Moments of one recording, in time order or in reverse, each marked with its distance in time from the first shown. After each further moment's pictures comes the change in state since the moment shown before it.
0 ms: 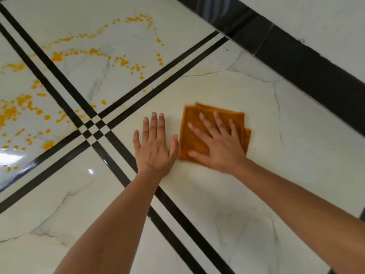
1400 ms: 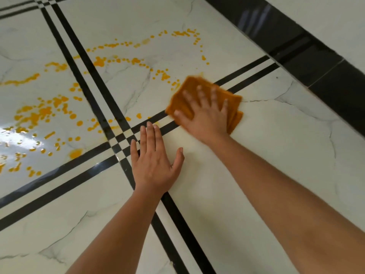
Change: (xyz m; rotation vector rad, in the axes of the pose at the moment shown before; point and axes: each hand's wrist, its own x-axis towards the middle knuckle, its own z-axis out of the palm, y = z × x) left_hand 0.029 -0.059 -0.019 0.056 0.091 -0.214; right_hand 0.176 -0.081 -0.022 0.130 0.058 0.126
